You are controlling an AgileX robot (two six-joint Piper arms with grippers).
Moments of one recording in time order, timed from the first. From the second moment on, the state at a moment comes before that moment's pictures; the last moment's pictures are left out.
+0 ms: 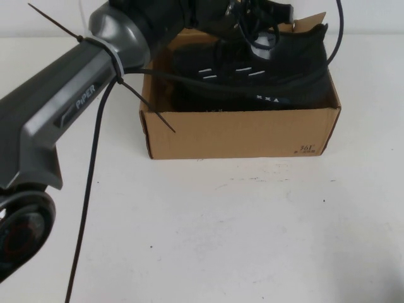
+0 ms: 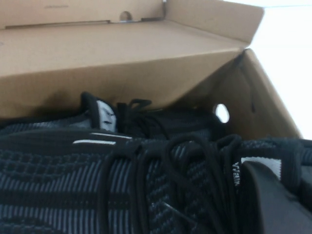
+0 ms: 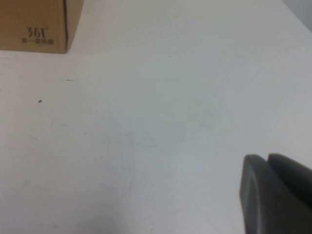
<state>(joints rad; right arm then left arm) -0.04 -0.03 0.03 -0.05 0.33 0.02 -0.67 2.11 -2.19 0.10 0.76 -0.46</state>
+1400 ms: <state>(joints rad) -0.04 -0.03 0.03 -0.05 0.33 0.02 -0.72 2.18 -2.21 0.11 0.89 -0.55</state>
